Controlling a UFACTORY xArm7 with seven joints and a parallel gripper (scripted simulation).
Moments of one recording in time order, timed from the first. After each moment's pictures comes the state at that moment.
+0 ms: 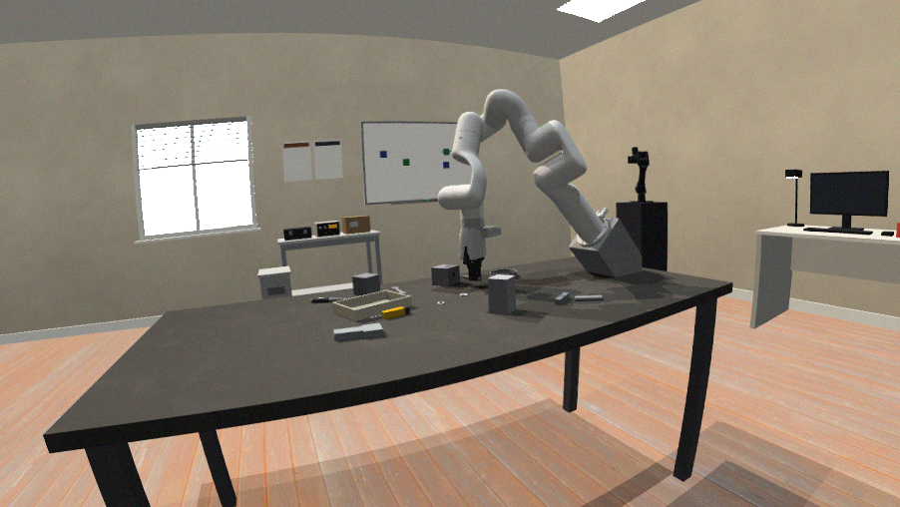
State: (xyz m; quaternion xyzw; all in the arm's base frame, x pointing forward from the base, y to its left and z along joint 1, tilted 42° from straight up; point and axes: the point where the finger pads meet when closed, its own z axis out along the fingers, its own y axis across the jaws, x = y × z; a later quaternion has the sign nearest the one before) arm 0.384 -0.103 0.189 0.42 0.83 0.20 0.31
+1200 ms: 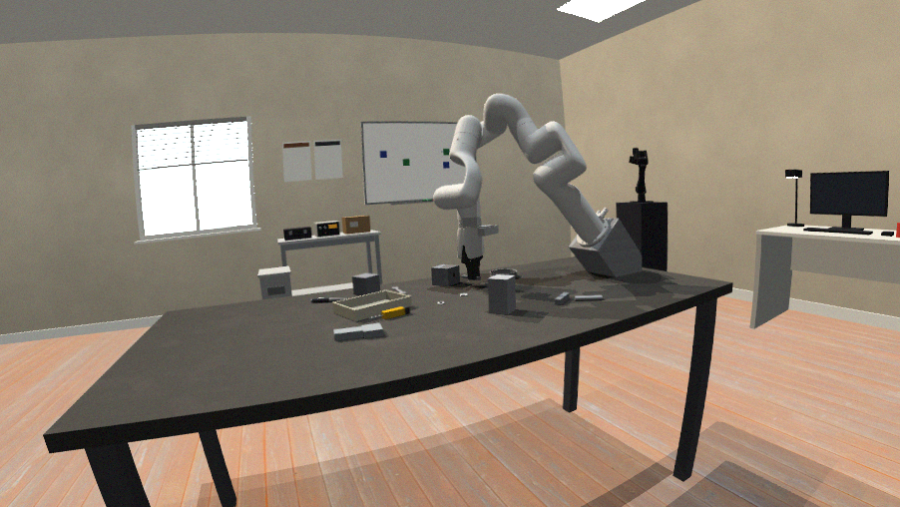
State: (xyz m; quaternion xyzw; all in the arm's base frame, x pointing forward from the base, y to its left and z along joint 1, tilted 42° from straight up) arm 0.384 -0.109 0.192 0.42 0.84 0.21 0.29
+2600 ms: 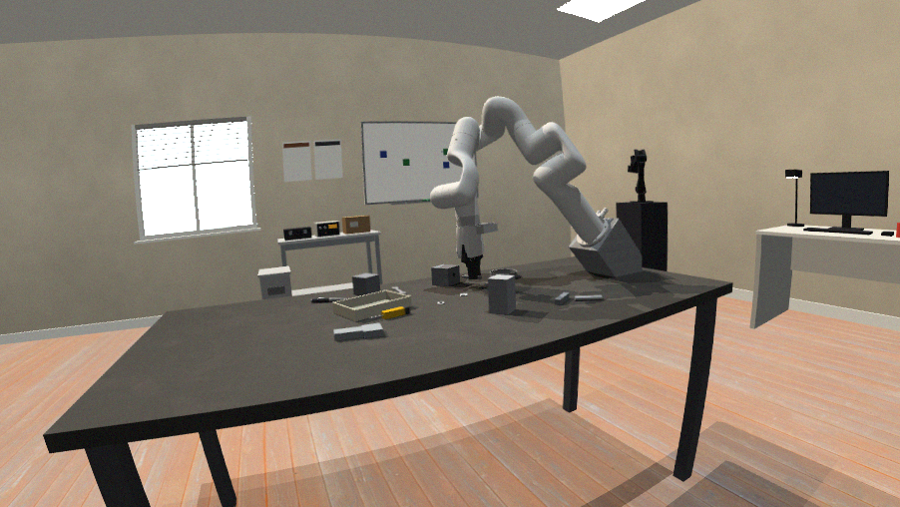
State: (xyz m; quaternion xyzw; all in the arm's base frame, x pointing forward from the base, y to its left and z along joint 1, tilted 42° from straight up) arm 0.384 -0.090 0.200 0.41 0.84 0.21 0.27
